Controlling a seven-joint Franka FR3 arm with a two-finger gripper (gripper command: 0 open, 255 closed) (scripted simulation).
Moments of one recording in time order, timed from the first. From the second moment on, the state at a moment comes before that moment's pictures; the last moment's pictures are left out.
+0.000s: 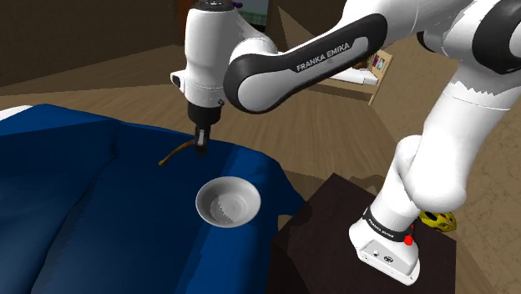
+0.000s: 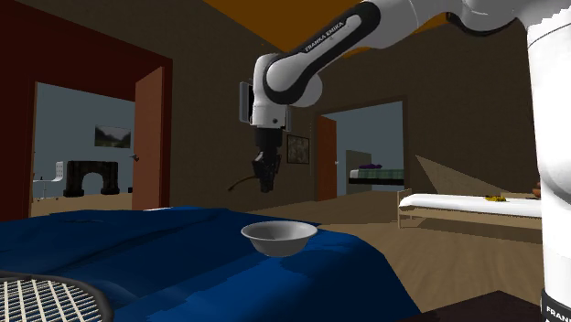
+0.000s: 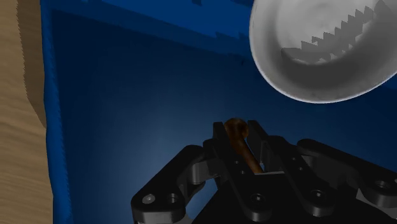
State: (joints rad) arm 0.36 0.03 0.32 -2.04 -0.19 2.20 -0.05
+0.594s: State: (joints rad) arm 0.42 -0.31 0.34 -2.41 -0.07 2.24 -0.05
